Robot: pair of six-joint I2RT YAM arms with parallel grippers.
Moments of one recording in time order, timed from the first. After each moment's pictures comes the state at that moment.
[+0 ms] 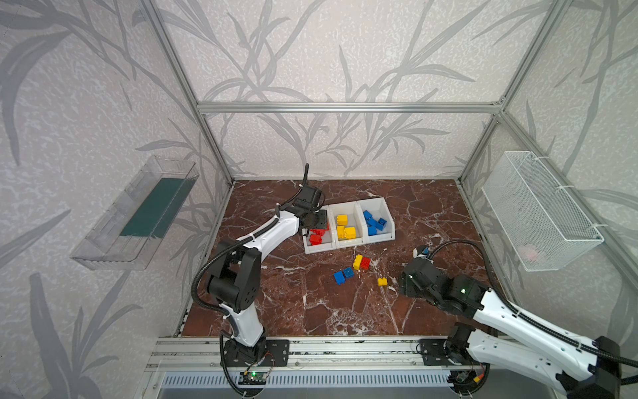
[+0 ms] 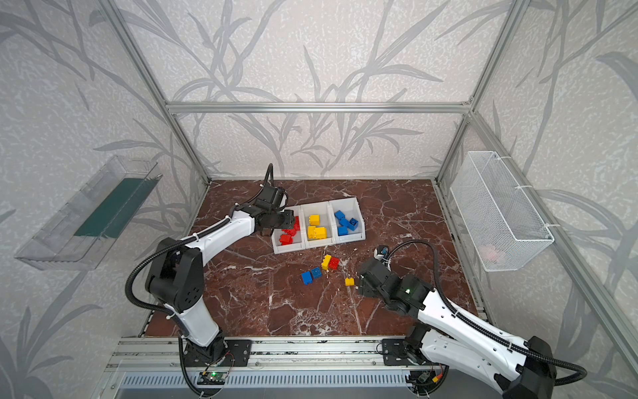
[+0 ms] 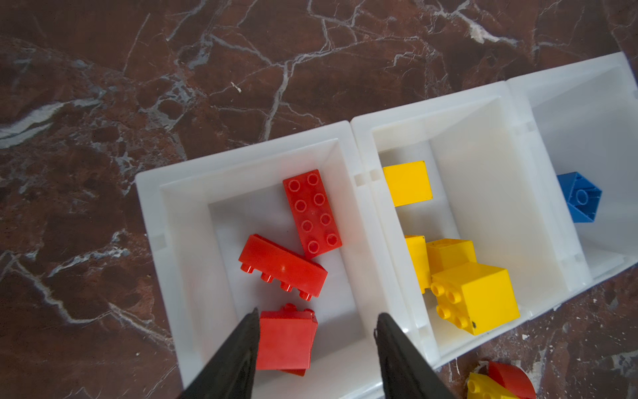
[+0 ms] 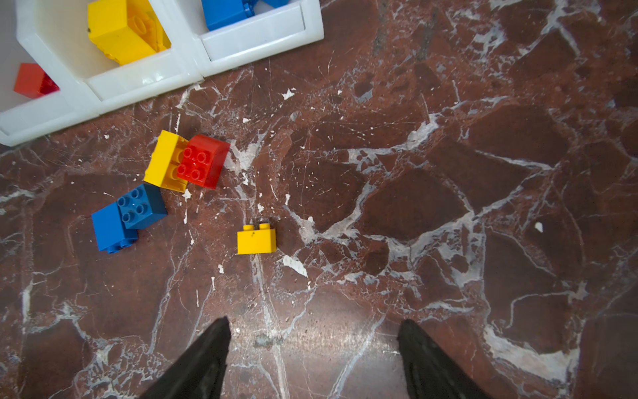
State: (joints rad) left arm -0.40 1.73 1.30 -0.50 -0.03 -0.33; right arm 0.86 0.90 0.68 -0.85 0.34 0.85
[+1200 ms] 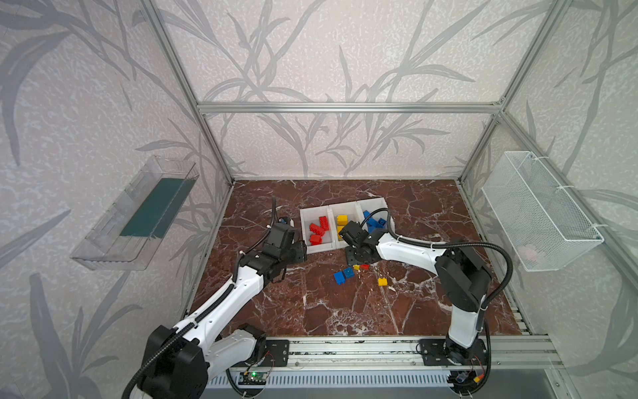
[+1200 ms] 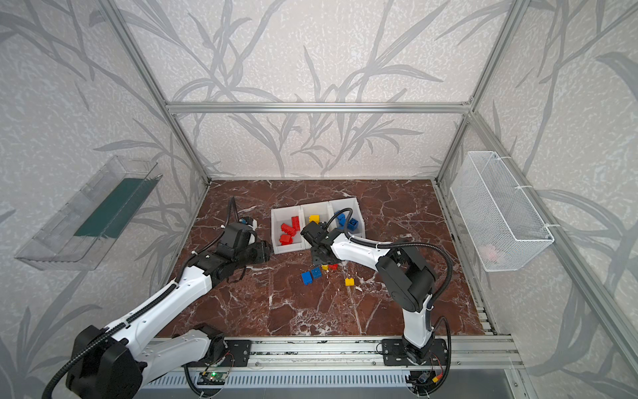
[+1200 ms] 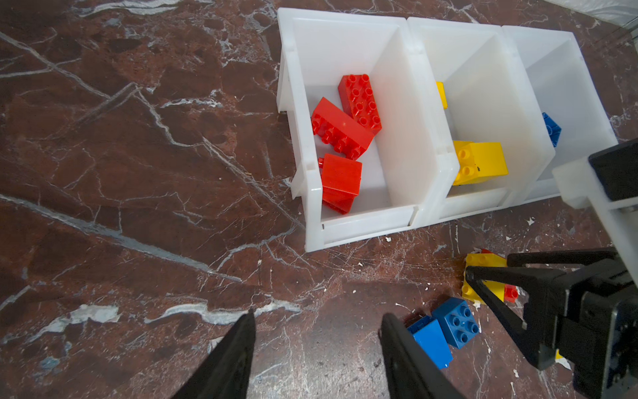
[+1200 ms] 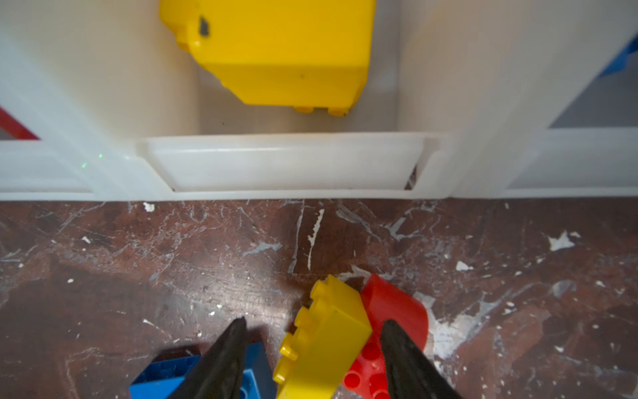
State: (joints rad) left arm -0.40 1.10 0.74 -0.48 -0.07 -0.47; right arm 0.83 1.90 1.30 -0.63 0.18 0.66
